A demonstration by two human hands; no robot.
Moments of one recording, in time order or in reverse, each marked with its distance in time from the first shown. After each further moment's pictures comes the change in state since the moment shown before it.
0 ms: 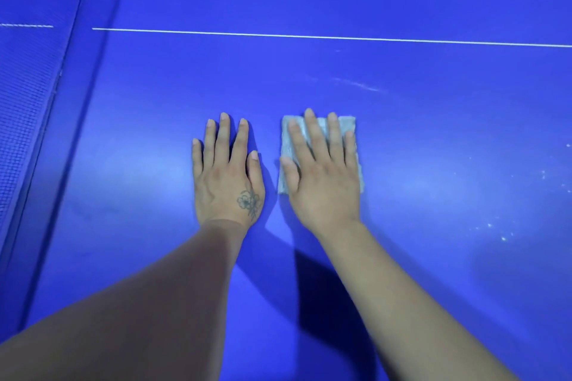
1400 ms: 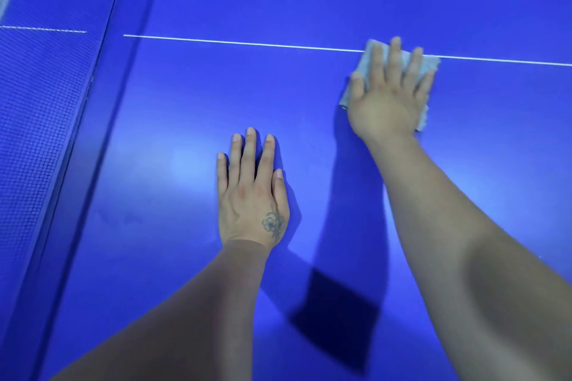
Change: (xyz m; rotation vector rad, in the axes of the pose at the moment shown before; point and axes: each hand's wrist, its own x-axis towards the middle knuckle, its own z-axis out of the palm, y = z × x) left_hand 0.000 0.000 0.000 0.029 -0.039 -0.004; right_hand 0.157 0.049 -0.013 0.014 -0.044 0.315
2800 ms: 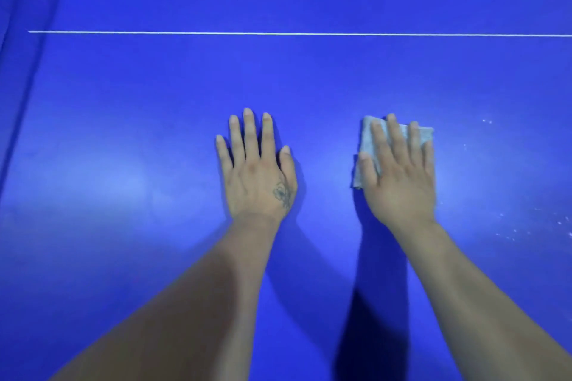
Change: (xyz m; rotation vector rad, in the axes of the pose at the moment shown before) left_hand -0.026 0.125 0.011 0.006 -0.030 0.069; right_hand -0.174 0.192 -0.019 -0.089 0.086 -0.055
